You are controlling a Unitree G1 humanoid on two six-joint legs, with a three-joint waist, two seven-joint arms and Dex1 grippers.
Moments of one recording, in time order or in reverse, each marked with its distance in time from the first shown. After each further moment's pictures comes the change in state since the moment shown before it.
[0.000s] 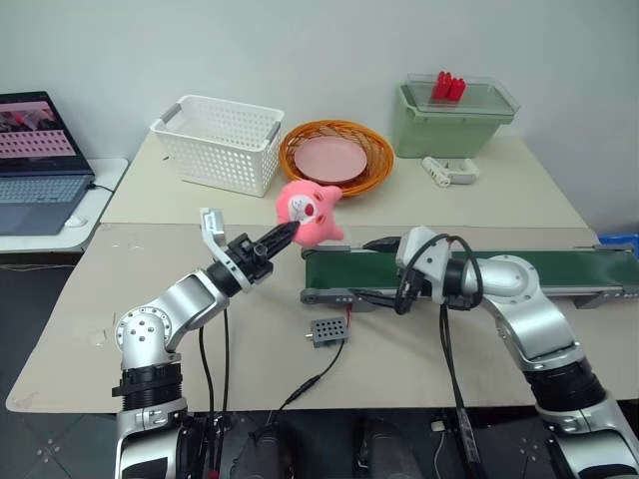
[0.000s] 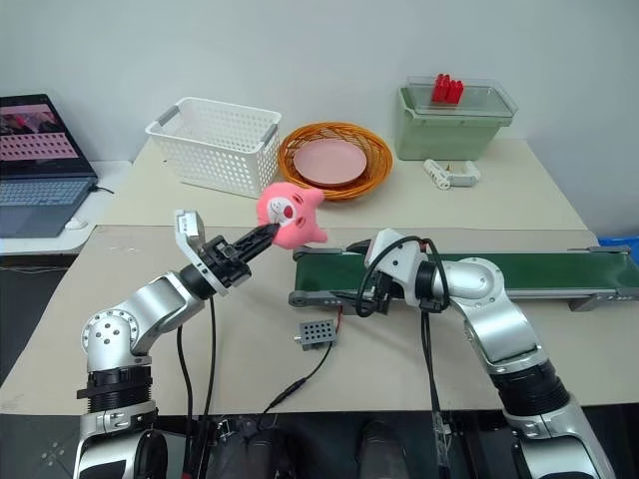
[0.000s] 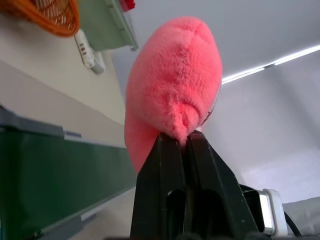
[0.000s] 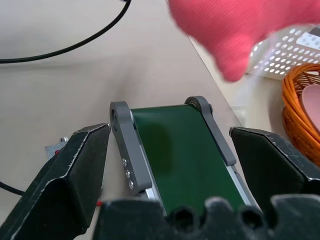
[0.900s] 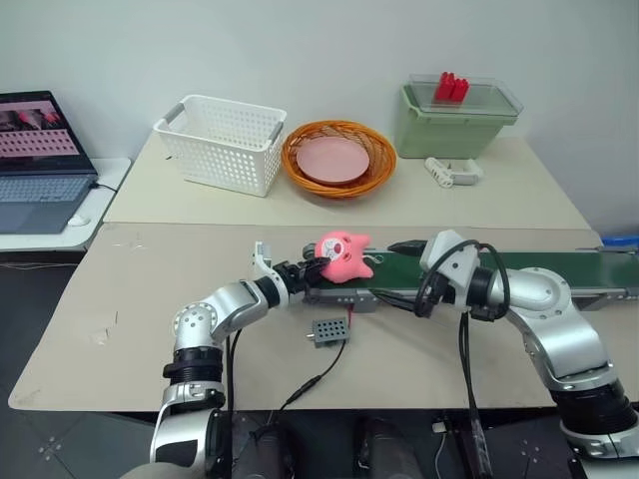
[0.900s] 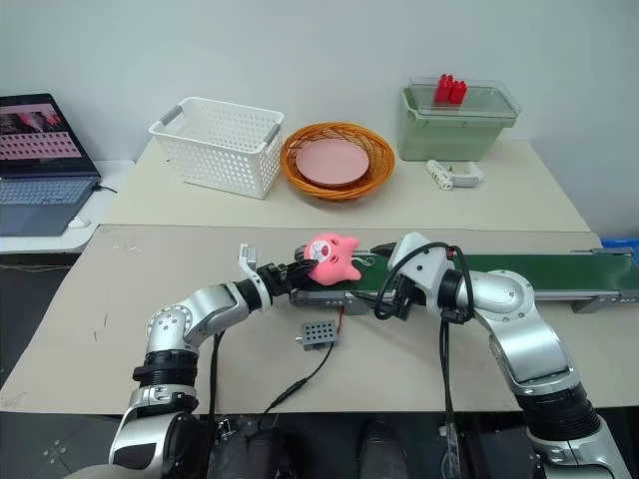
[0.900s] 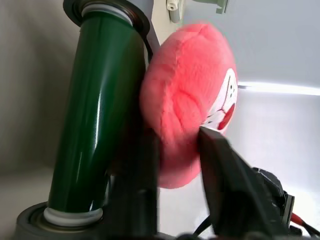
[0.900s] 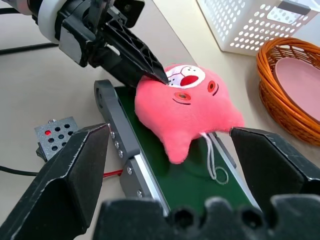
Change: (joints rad) left arm -0.114 -0.135 -0.013 0.341 0.091 0.067 0.143; right arm 0.094 -0.046 -0.072 -0.093 0.019 0.069 -0.057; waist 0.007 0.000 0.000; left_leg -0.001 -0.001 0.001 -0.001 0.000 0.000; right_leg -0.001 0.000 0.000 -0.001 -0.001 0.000
